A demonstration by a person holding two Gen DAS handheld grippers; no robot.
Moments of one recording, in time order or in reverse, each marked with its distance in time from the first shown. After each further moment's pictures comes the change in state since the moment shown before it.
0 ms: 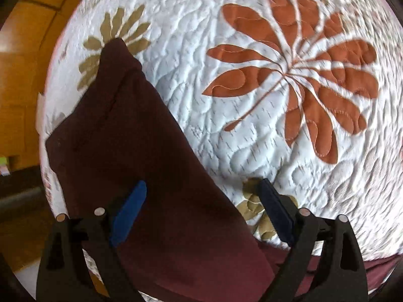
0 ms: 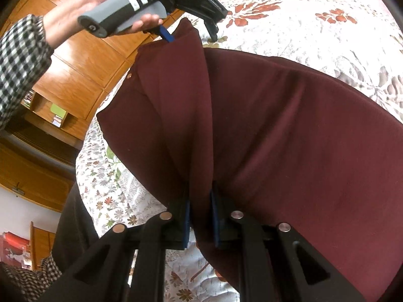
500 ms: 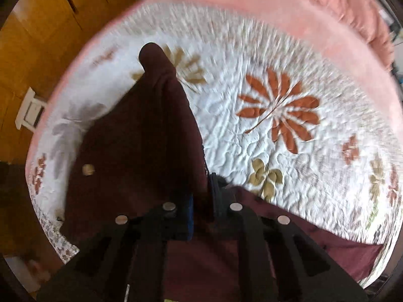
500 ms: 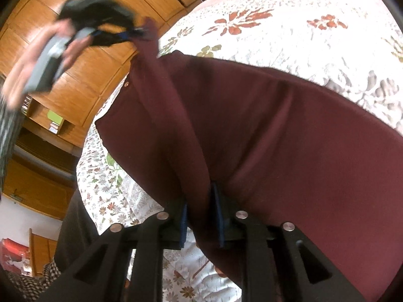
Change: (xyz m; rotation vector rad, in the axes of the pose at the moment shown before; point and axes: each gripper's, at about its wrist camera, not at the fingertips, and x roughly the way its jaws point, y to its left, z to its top) left arm -0.076 0.124 -0.106 -0.099 -0.408 -0.247; right arm -0.014 0.004 0.003 0.020 -0.036 -0.039
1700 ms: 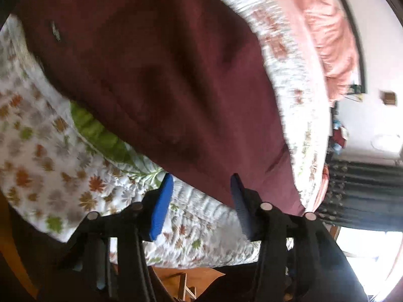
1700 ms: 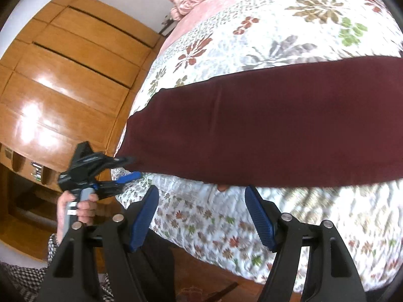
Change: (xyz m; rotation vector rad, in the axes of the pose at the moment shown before) left arm 0.048 0.057 -0.200 -0.431 0.285 -0.586; right arm -0.104 -0.016 -0.079 0.361 -0.176 0.069
